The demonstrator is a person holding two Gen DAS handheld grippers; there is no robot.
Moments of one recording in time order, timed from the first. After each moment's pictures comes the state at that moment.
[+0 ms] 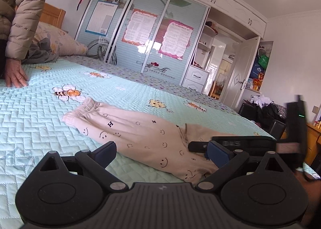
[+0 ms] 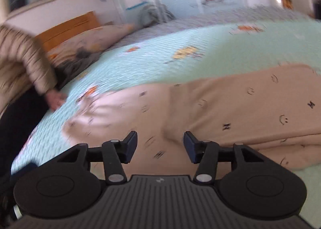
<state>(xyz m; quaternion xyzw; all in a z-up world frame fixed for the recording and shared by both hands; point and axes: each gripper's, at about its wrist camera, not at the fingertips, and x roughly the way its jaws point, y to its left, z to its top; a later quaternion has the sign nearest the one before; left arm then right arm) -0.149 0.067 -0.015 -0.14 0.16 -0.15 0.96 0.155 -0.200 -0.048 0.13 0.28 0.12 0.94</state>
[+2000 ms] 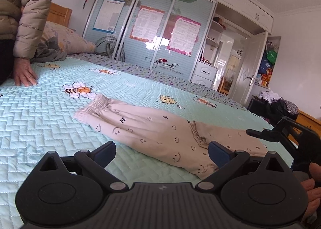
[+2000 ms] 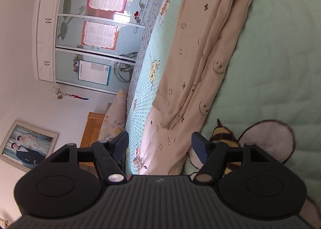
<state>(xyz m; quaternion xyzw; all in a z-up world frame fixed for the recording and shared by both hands) -0.153 0.075 -0.014 -0.14 0.17 -0.13 0.97 0.086 -0.263 -0.097 0.61 0.20 0.05 0.76</state>
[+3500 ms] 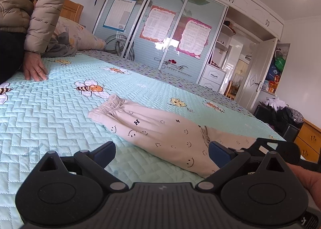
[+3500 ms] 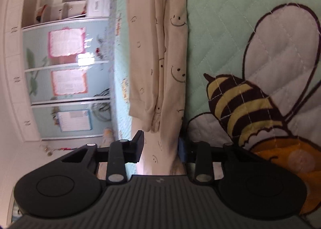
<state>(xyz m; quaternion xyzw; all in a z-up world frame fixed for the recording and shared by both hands) -0.148 0.093 -0.014 -0.15 0.17 -0.11 0.97 0.098 -0.218 -0.133 0.72 0.17 -0.07 0.66</state>
